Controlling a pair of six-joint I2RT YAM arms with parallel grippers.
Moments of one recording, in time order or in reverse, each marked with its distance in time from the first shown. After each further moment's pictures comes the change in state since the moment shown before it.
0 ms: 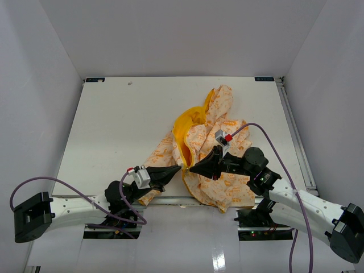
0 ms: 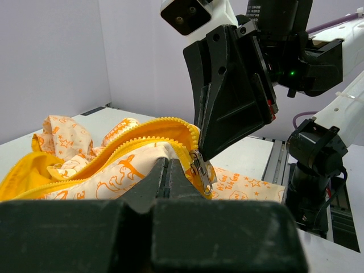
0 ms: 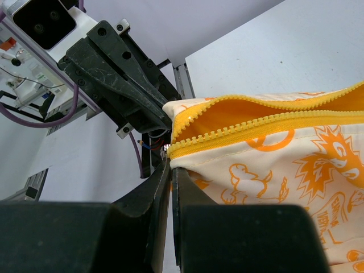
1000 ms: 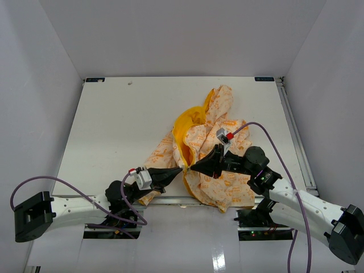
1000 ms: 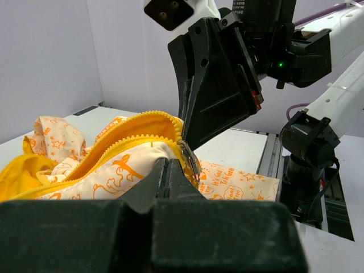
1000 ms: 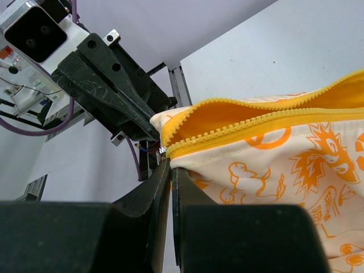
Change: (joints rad) left arm 0.000 0.014 0.000 -0.001 0.039 0.005; right arm -0.029 -0.001 0.000 -0.002 0.000 0.018
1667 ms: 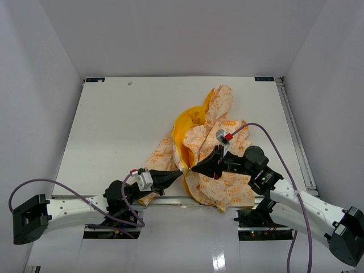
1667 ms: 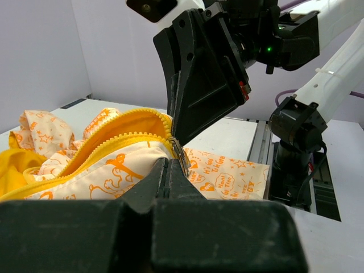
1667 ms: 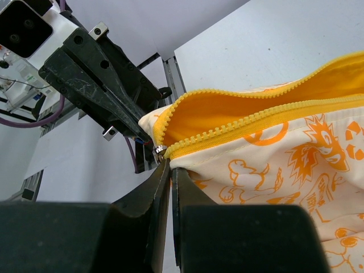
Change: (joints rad) left arm 0.000 -0.069 0.000 -0.120 0.050 -0.008; right arm -0.012 -0.019 0.003 -0.087 -0.002 -0.029
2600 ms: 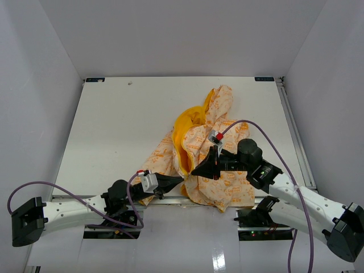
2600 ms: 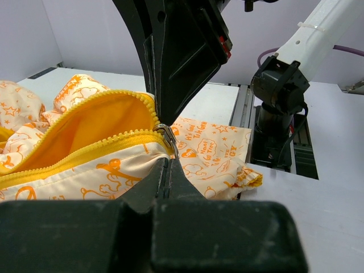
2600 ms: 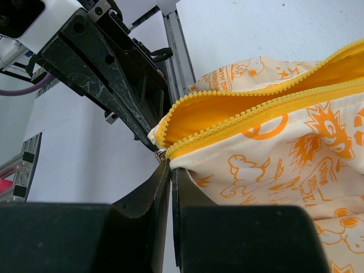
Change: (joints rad) left arm 0.000 -0.057 0.001 -0.192 0.075 -0.027; right arm -0.003 0.062 0.117 -0.242 -0.092 -0.129
